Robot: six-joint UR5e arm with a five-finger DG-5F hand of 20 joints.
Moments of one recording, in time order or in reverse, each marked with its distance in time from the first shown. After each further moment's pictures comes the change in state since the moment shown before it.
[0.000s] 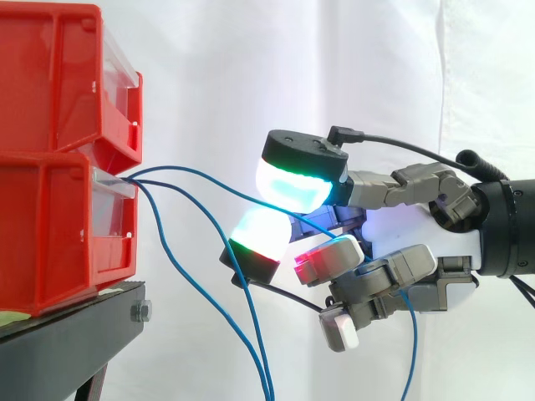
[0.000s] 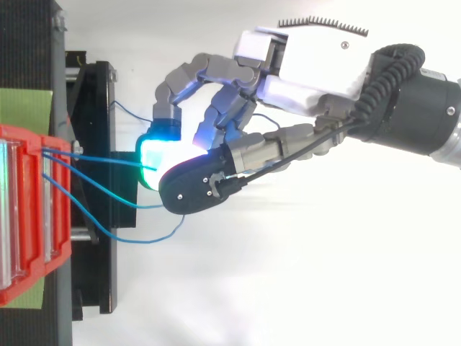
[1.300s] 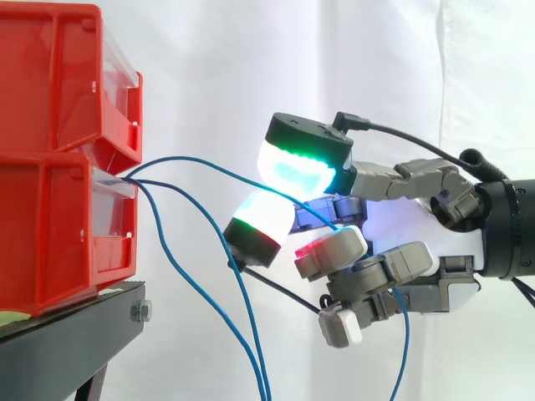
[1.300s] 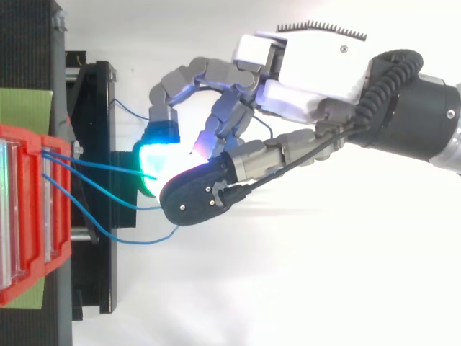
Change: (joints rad) arm 0.007 0.000 -0.004 0.006 0.000 0.051
